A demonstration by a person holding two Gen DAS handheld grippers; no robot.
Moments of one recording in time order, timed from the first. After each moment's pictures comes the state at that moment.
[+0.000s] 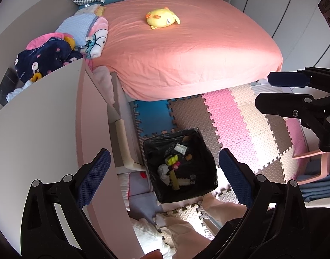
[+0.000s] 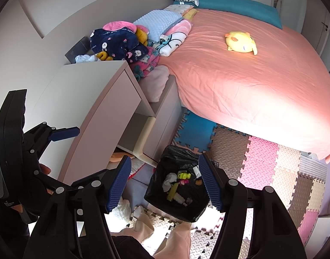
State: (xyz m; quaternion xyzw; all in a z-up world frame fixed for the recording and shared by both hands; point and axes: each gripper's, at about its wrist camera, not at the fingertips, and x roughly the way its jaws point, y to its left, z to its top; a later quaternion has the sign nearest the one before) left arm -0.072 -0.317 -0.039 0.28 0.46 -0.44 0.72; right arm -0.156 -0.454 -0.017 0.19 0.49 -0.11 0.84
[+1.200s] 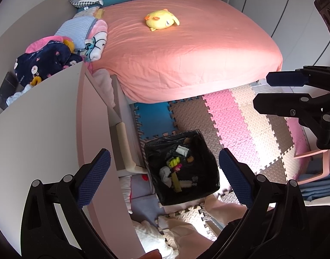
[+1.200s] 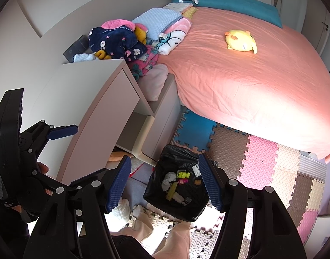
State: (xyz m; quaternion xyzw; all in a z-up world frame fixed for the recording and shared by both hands) left arm -0.071 -0.319 -0.040 0.28 0.45 -0.45 0.72; right arm -0.157 -0.461 -0.023 0.19 0.49 -0.11 0.84
